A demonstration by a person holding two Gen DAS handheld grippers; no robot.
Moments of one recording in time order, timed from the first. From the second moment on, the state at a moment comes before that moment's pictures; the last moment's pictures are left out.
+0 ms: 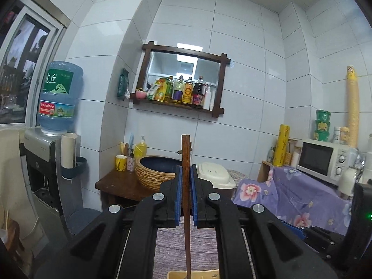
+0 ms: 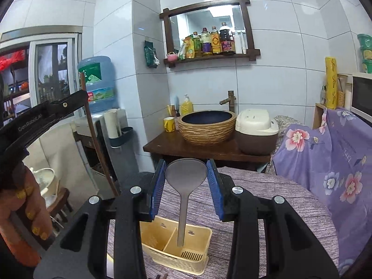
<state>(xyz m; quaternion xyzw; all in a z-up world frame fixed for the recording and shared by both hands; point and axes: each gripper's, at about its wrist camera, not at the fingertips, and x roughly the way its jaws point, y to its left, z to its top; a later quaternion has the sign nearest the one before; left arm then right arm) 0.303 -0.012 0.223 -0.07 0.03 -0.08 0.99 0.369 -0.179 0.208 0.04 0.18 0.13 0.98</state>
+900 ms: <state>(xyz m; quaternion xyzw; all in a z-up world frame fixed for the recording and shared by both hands) 0.306 -0.017 0.118 -0.05 0.18 -0.11 0.98 0.343 -0.161 0.113 -0.01 0.21 0.09 0.97</state>
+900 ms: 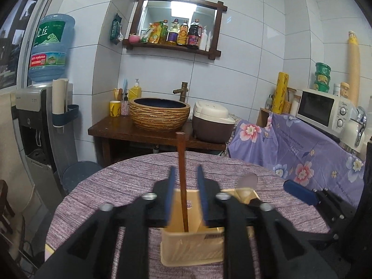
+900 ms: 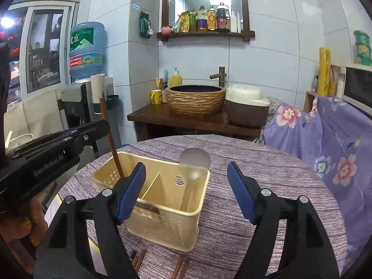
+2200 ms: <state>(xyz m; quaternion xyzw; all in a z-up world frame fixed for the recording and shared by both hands) 0.195 -0.003 -0.024 -0.04 0.40 -0.09 0.91 0.239 -0.185 -0.035 -0.02 0.46 -0.02 0.89</state>
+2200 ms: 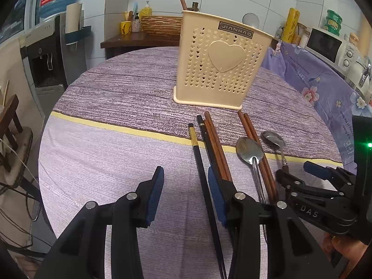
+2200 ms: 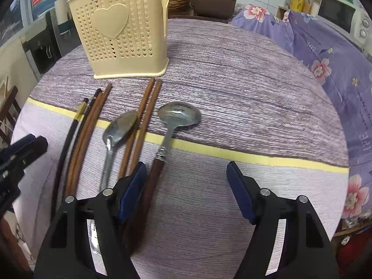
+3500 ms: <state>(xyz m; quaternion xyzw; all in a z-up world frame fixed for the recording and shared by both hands) 0.271 -0.033 -0.040 -0.01 0.46 -0.12 0.88 0.310 -0.195 -0.032 -0.01 0.51 0.03 0.86</state>
